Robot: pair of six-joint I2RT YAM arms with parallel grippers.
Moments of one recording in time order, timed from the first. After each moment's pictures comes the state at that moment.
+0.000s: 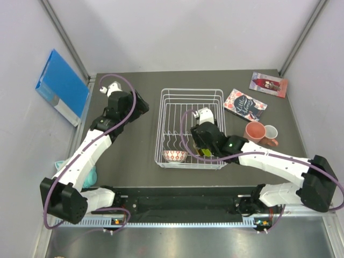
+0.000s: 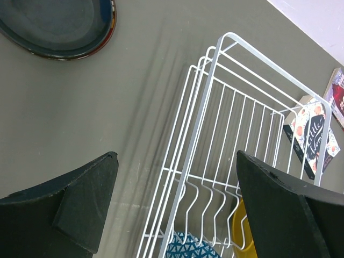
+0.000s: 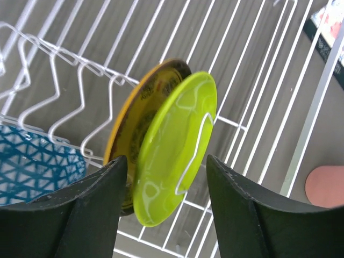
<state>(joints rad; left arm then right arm) -0.33 1.20 1.06 -0.40 -0.18 -0.76 0.94 1.25 0.89 -0.35 0.52 0.30</state>
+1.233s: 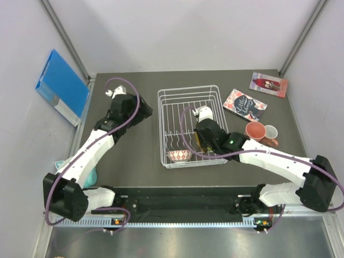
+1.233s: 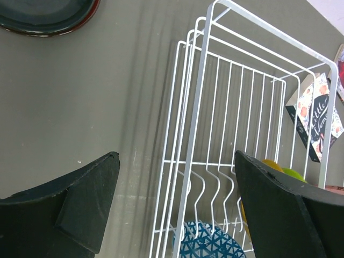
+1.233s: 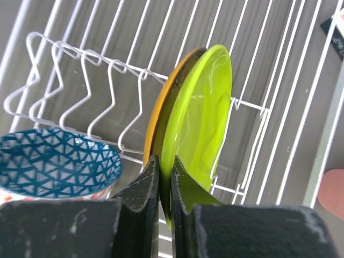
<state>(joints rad) -0.34 1.22 1.01 -0.36 -0.11 -0.76 0.93 1.27 0.92 -0.39 0.45 0.31</state>
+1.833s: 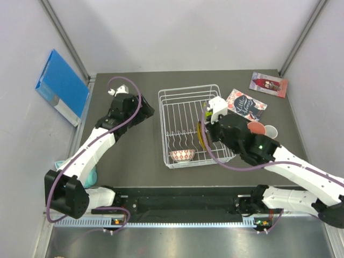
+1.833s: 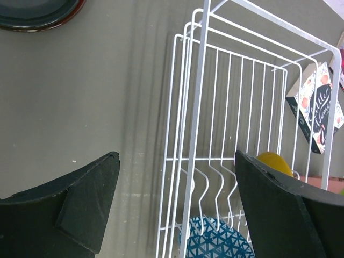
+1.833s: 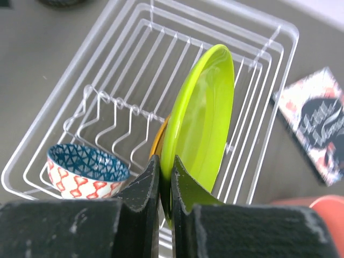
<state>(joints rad) -0.34 1.25 1.01 -0.36 -0.08 -0.75 0.94 1.04 1.05 -0.48 0.44 0.12</state>
